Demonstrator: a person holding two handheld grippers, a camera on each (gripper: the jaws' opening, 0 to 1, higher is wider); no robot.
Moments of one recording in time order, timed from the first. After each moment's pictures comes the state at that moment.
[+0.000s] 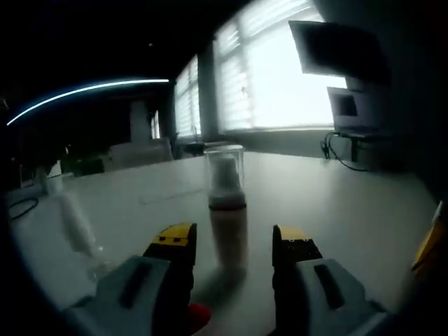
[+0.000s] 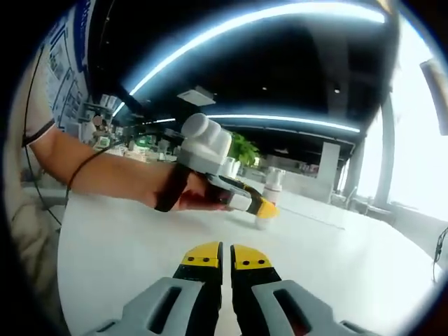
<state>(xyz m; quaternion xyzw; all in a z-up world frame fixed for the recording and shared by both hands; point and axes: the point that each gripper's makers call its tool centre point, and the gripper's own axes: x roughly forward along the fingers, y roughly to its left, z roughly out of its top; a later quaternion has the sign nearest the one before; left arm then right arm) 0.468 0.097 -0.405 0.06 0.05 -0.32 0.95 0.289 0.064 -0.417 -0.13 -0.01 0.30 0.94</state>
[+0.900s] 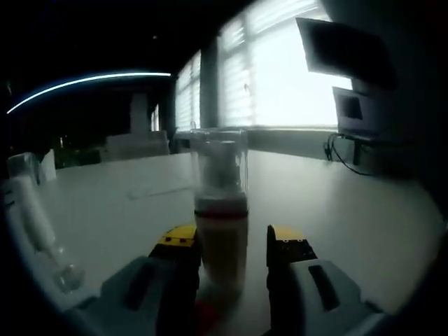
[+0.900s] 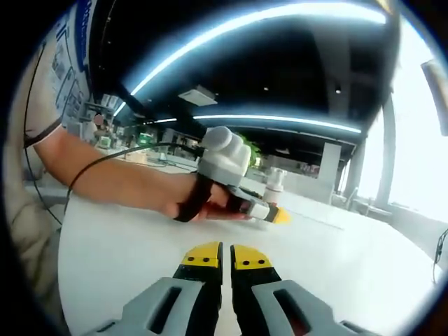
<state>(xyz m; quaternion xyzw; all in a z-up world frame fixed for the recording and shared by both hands) 0.480 0.083 -0.418 0.04 0.06 -0.31 0.95 0.286 0.067 -0.417 -0.13 -0.01 0.31 0.94</state>
